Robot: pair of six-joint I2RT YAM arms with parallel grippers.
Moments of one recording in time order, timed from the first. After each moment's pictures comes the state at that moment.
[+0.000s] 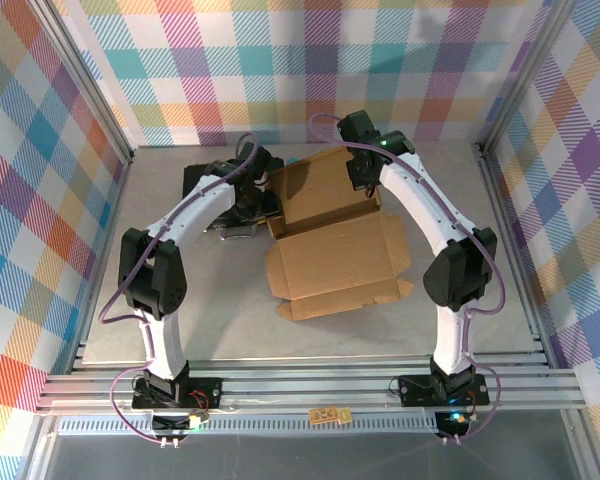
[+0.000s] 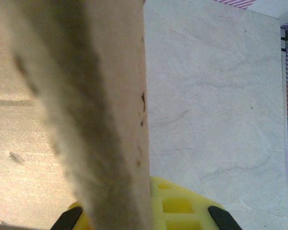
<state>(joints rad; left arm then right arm) -0.41 1.91 1.70 -0.95 0.13 -0.61 0.48 1.97 2.07 -1.16 0.46 0.17</state>
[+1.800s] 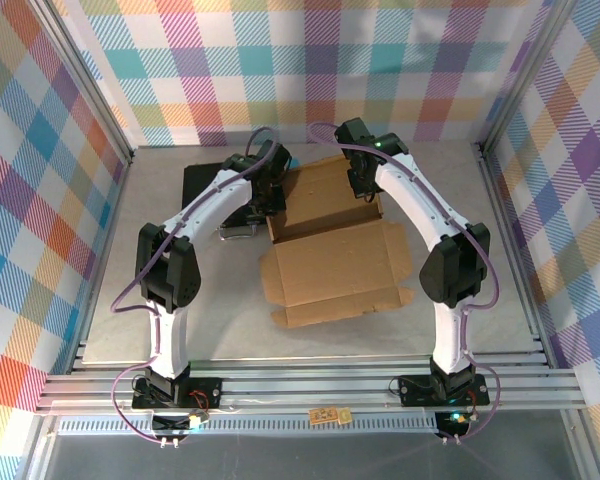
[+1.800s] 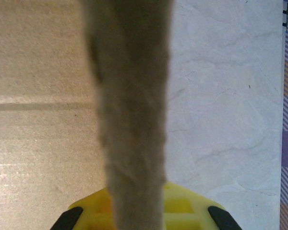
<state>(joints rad) -0.48 2.02 1.88 -1.09 -0.14 -0.64 0.48 2.01 2.06 -1.23 0.49 0.20</state>
